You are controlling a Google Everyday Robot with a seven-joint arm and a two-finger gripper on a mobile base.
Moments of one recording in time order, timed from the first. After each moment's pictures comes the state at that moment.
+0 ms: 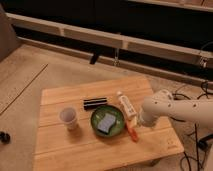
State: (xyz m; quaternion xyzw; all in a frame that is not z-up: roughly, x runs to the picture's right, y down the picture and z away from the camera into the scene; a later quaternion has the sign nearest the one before) arm 0.193 0.215 0.789 -0.24 0.20 0.70 0.64
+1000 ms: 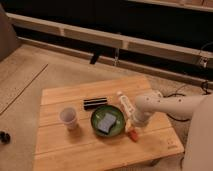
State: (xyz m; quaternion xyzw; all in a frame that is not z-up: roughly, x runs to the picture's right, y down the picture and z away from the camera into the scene) arm 0.163 0.236 0.821 -0.31 0.21 0.66 0.65
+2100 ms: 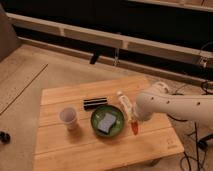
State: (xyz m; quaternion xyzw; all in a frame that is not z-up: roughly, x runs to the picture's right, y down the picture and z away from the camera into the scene) arm 0.148 0.145 0.716 -0.19 0.15 0.70 0.67
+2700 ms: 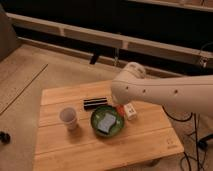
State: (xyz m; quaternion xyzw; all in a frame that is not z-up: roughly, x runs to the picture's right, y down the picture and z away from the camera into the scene) arm 0.041 0.071 0.721 -0.17 0.10 0.62 0.76
